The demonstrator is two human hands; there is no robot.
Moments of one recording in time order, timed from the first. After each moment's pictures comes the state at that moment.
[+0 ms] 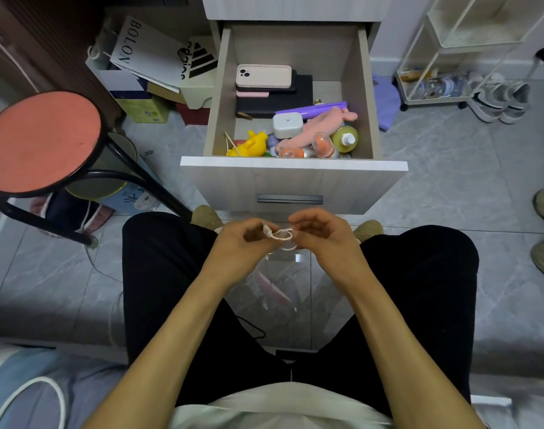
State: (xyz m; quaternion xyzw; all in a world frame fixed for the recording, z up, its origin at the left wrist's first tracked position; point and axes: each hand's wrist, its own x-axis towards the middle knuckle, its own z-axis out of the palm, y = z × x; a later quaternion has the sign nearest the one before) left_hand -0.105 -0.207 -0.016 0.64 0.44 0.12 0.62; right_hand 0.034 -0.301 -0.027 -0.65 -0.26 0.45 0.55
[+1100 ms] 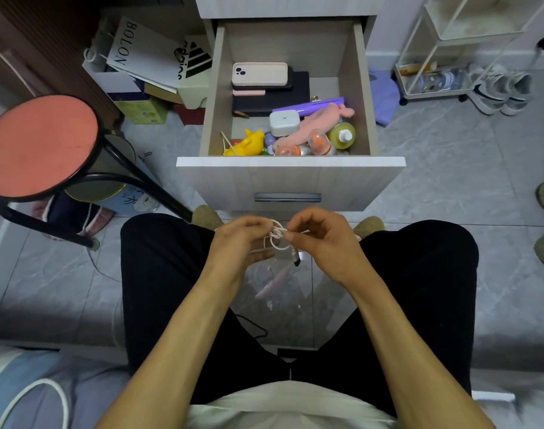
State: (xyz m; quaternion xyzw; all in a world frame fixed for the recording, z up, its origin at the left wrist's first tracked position) left_hand -0.094 -0.211 -0.008 0.42 0.52 0.16 0.73; right_hand 0.039 -0.302 -0.027 -0.63 -0.33 0.44 0.55
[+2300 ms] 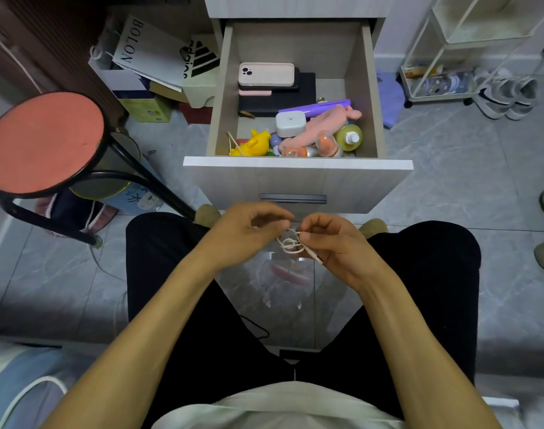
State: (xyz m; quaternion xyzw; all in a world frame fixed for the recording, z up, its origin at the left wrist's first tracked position) left_hand -0.099 -0.179 0.005 0.77 0.33 0.04 0.54; right_hand 0.049 -0.303 -0.031 -0.48 -0.16 0.63 0.59
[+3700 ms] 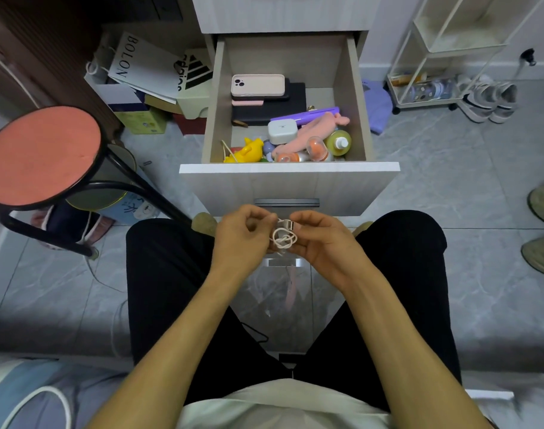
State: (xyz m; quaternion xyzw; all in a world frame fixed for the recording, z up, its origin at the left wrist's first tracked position) left_hand -0.088 -0.209 -0.005 0.62 0.51 0.19 0.57; right_hand 0.036 -0.296 -0.018 -0.47 -0.08 0.61 0.63
